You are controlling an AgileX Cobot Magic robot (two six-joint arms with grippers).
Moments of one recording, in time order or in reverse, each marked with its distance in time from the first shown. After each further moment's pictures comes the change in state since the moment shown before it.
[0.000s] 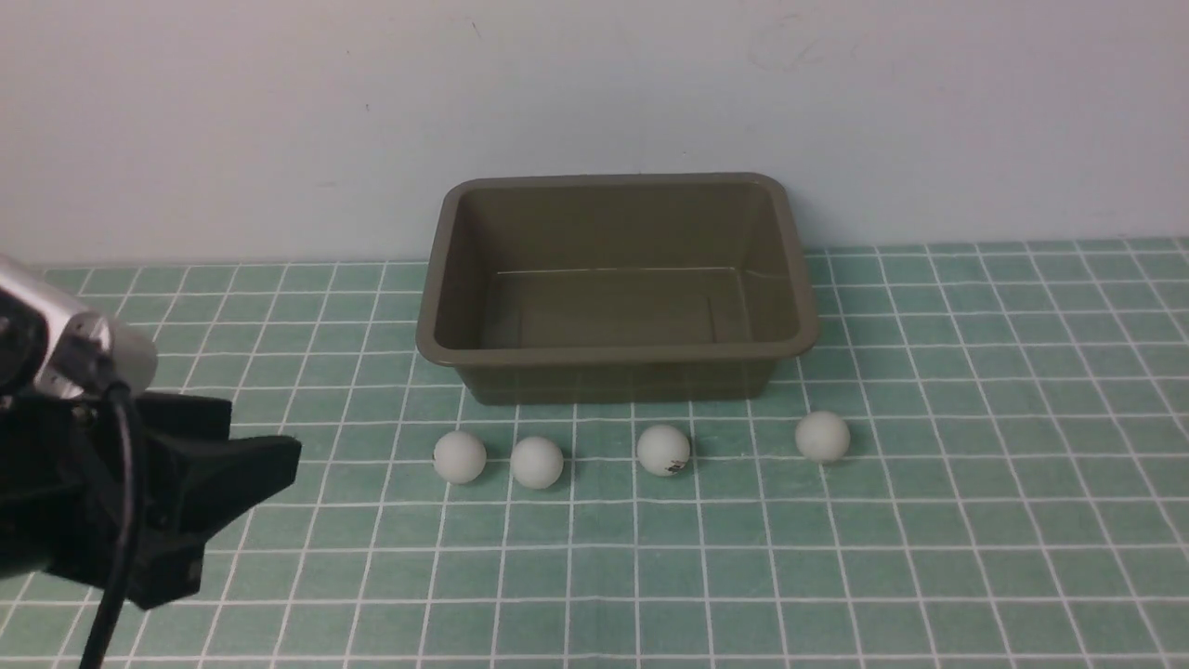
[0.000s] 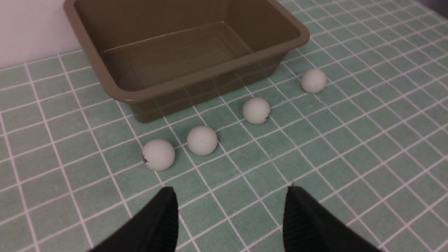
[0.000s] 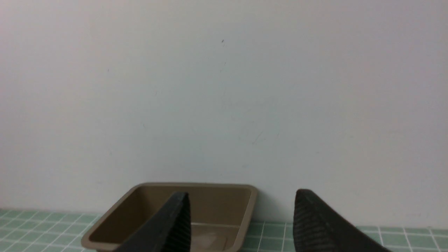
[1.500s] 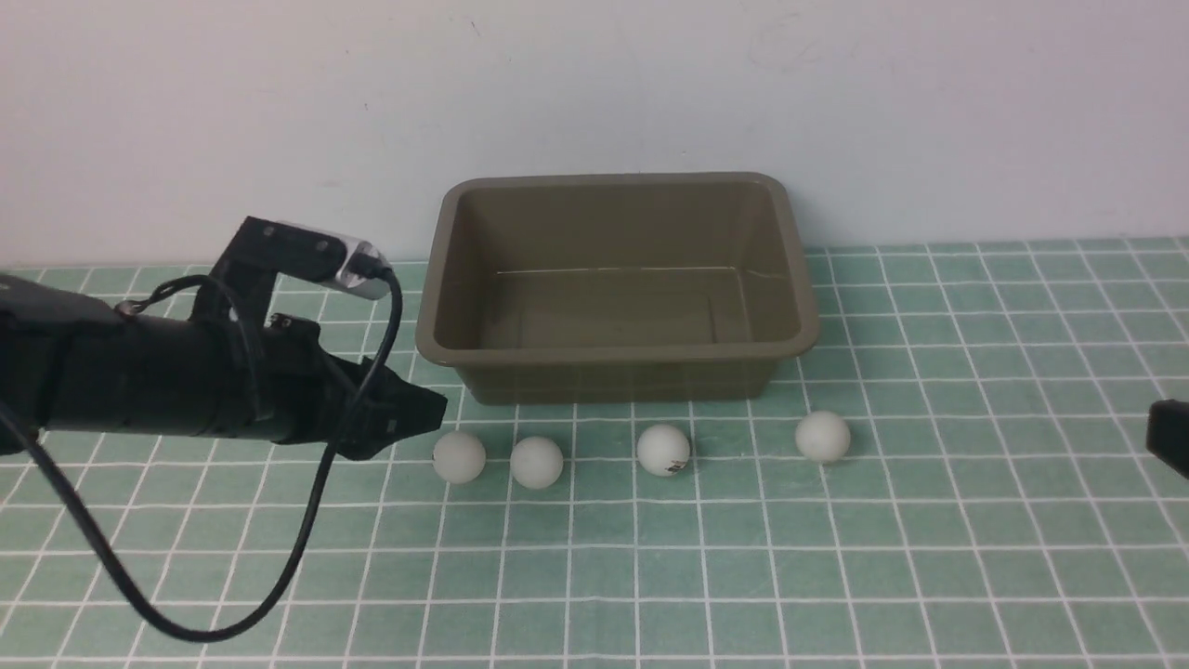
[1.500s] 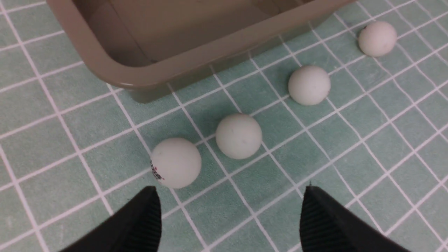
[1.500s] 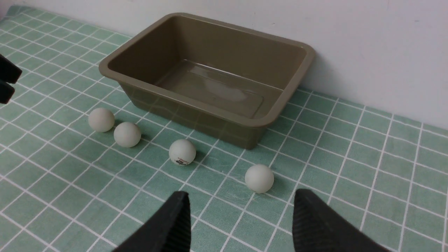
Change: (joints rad) right arm 0.000 0.430 0.000 0.161 0.070 -0.383; left arm -0.147 0.680 -0.162 -0.277 -0.234 0.287
